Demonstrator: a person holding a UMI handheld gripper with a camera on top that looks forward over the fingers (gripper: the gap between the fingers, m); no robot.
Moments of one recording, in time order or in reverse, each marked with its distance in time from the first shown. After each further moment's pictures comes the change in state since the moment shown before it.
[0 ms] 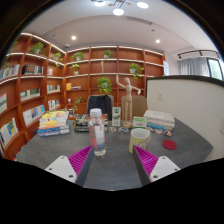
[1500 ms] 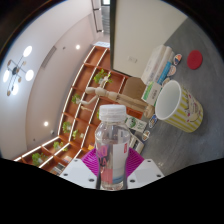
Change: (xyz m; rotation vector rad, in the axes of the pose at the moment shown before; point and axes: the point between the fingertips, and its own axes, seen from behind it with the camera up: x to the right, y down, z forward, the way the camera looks) arm -0.035 -0.070 0.181 0.213 -0.230 1.179
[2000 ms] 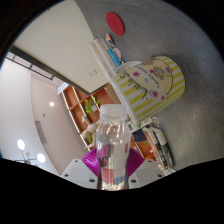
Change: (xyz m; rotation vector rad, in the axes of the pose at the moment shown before) arm 0.003 -0.074 0.009 0.118 -0.121 0.883
